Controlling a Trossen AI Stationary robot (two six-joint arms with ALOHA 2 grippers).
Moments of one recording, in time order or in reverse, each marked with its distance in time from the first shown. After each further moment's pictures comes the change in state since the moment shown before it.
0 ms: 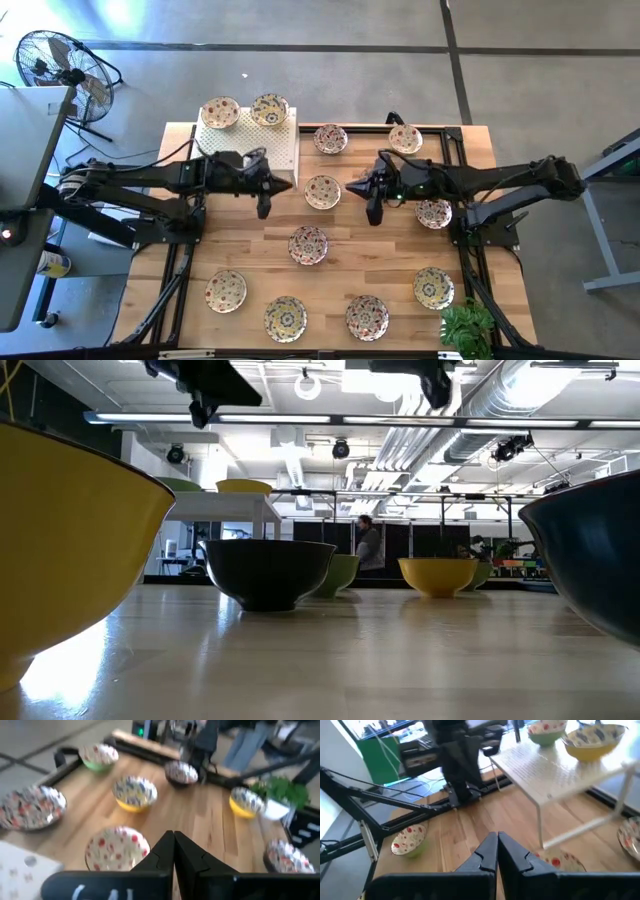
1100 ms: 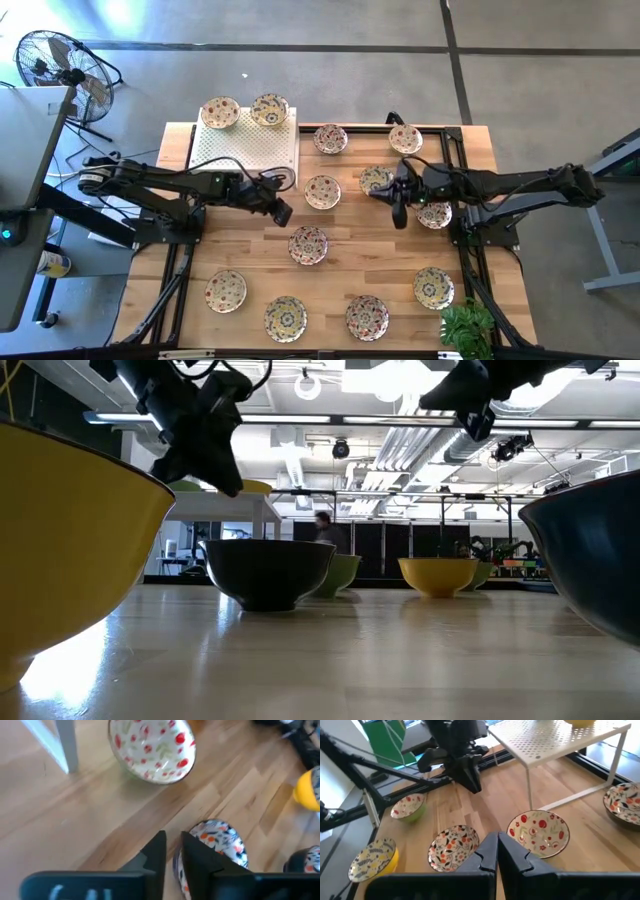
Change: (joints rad) left arm -0.080 0.233 0.001 -0.223 -0.068 -0.639; right arm -0.049 -0.245 -0.264 -0.023 -0.111 -0.047
